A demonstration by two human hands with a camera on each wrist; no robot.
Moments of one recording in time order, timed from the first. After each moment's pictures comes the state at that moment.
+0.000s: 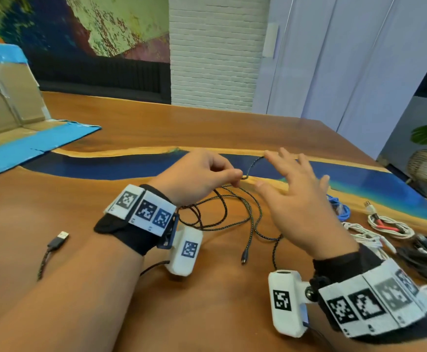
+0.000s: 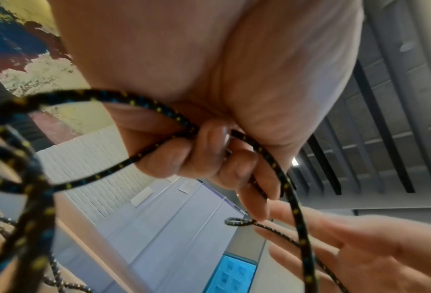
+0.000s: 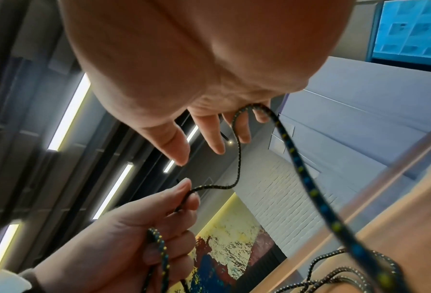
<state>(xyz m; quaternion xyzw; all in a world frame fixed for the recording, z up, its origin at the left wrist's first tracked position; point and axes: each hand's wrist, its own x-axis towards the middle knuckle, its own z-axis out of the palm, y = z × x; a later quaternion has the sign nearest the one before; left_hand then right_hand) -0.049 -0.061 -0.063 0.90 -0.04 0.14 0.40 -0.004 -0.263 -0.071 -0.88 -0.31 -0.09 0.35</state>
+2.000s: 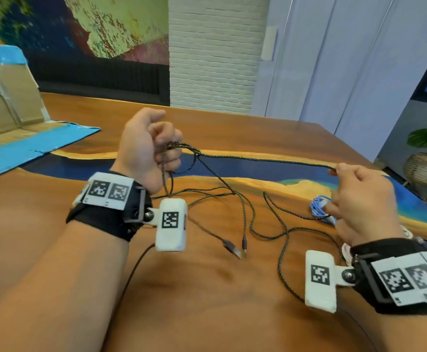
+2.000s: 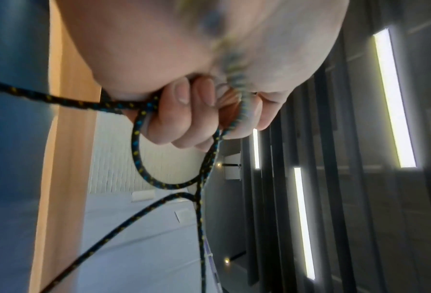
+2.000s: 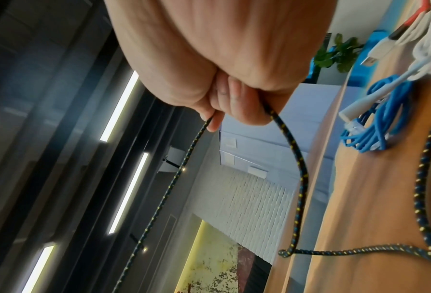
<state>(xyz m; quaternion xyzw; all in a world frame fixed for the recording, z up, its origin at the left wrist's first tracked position) -0.064 -0.015 -0.047 0.56 0.01 0.24 0.79 0.053 -0.309 -0.075 -0.68 -0.07 -0.10 0.72</state>
